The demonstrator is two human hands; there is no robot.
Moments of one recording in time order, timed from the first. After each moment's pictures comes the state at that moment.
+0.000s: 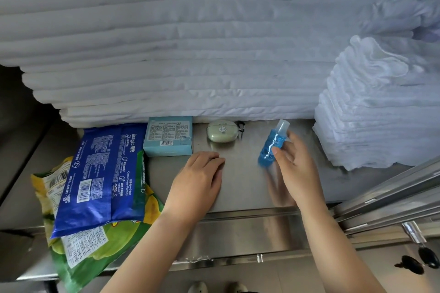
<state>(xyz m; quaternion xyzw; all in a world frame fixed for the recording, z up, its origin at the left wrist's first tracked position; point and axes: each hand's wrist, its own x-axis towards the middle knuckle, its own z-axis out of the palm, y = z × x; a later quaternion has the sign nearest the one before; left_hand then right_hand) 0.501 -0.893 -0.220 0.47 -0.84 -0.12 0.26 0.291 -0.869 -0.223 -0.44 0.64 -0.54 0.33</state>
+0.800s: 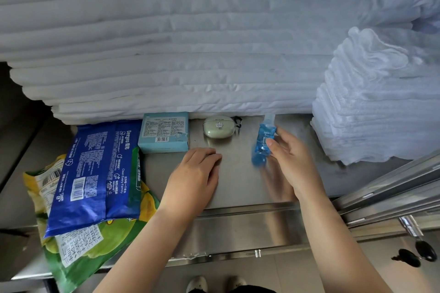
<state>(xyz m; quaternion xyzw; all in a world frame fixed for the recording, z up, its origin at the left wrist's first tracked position) 0.500 -0.894 -0.223 0.47 -0.83 -0.12 0.27 0.283 -0.881 -0.223 -0.47 0.60 -0.52 0.39</state>
